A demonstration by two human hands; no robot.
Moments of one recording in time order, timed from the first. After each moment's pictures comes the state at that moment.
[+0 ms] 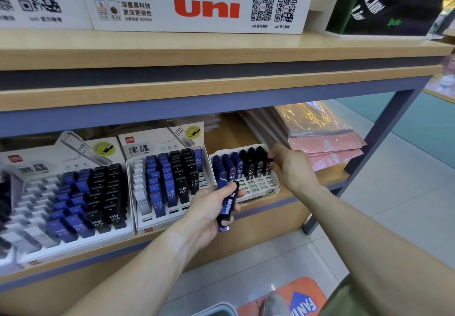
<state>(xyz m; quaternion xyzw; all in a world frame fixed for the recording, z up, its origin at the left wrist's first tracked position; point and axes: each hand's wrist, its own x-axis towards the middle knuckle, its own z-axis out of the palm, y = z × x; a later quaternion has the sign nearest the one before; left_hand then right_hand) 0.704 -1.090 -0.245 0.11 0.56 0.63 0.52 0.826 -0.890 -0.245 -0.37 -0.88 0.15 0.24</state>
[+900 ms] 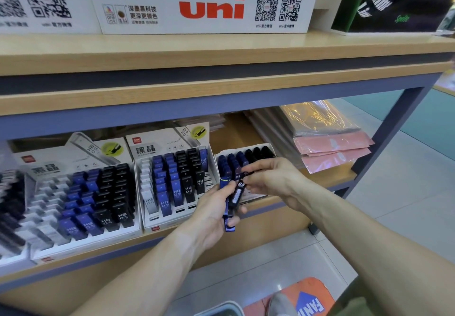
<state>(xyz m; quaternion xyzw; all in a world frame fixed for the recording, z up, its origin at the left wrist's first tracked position) 0.704 -1.088 -0.251 0.07 0.53 0.65 0.53 0.806 -0.971 -0.199 -0.41 -0.64 0.63 0.15</state>
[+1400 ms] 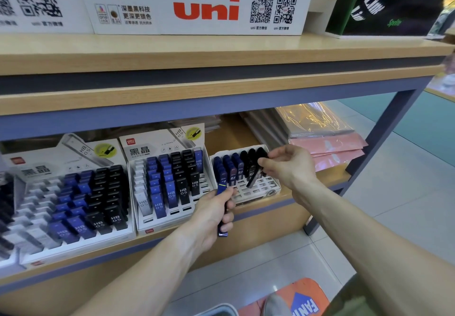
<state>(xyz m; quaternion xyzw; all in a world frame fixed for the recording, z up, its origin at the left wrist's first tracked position) 0.703 -1.084 -0.261 0.09 0.57 0.62 0.53 0.818 -0.943 -0.202 -0.50 -0.64 0.48 0.33</state>
